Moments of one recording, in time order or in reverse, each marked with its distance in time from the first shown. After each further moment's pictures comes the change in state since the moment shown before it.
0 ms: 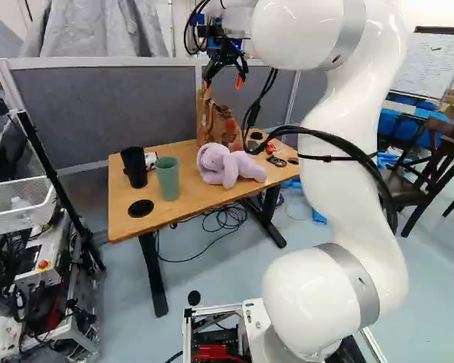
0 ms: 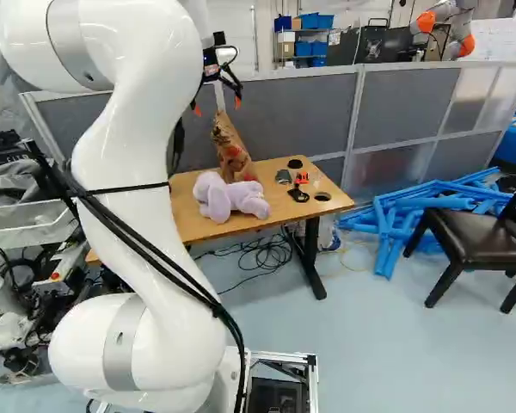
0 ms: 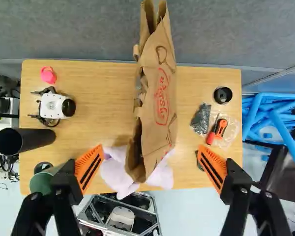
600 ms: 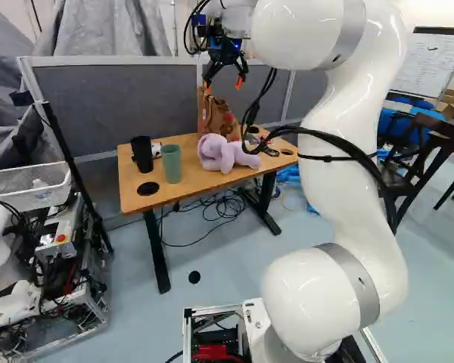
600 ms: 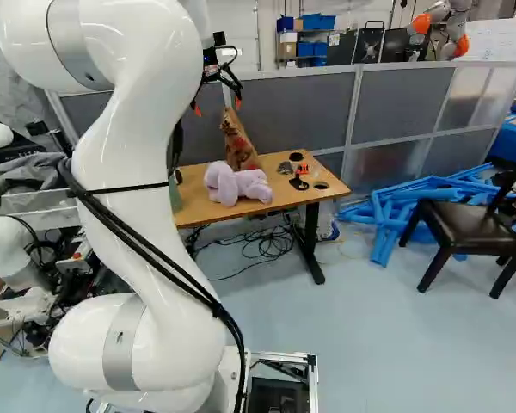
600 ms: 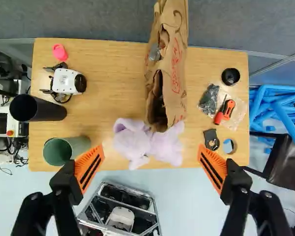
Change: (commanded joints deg) arm 0.0 0.0 0.0 0.0 0.0 0.0
